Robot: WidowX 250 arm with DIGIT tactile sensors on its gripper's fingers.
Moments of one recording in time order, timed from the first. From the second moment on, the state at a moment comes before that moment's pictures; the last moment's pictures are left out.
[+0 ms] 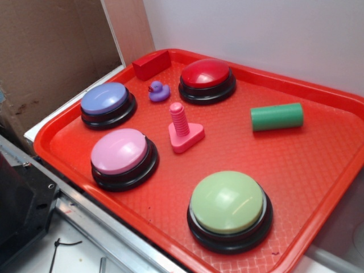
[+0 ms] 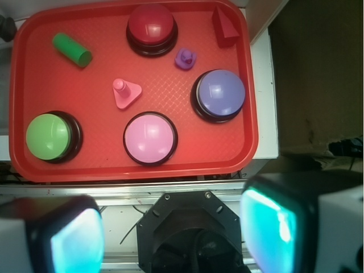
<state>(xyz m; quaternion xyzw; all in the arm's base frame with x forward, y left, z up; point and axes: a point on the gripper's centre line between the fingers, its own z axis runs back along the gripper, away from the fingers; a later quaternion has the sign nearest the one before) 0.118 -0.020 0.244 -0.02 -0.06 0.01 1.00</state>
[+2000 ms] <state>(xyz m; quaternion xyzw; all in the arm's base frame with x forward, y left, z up) 0.222 -0.138 0.219 0.00 0.05 -0.27 0.96</state>
